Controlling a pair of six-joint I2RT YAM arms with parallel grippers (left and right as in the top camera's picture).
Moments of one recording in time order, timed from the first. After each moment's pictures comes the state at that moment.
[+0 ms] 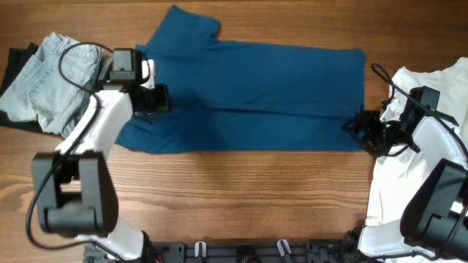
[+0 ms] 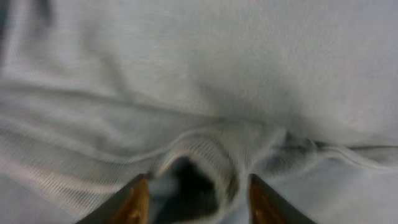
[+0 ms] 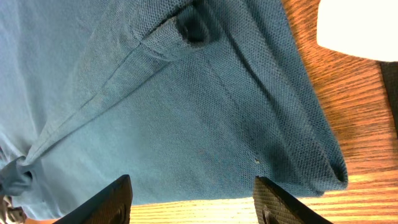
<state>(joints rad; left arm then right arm) -0.02 1.78 1.16 -0.59 0.16 -0.17 -0.41 1.66 0.94 -0.74 -0.51 0.26</state>
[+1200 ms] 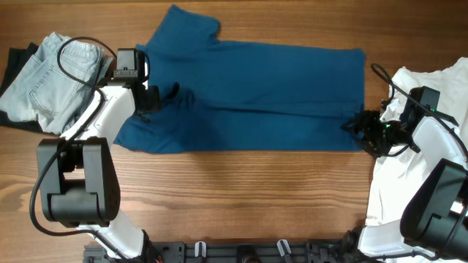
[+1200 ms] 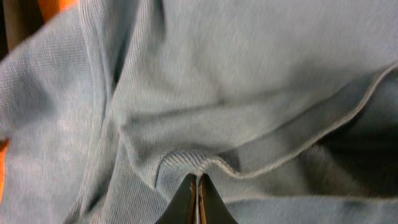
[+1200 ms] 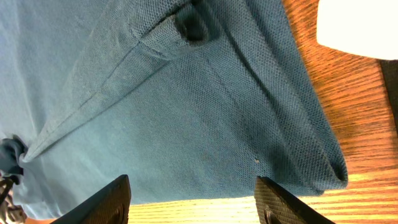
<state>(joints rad) -0.01 1.84 1.18 -0.57 -0.13 -0.13 -0.41 1.66 0.94 -0.75 -0.51 0.26</state>
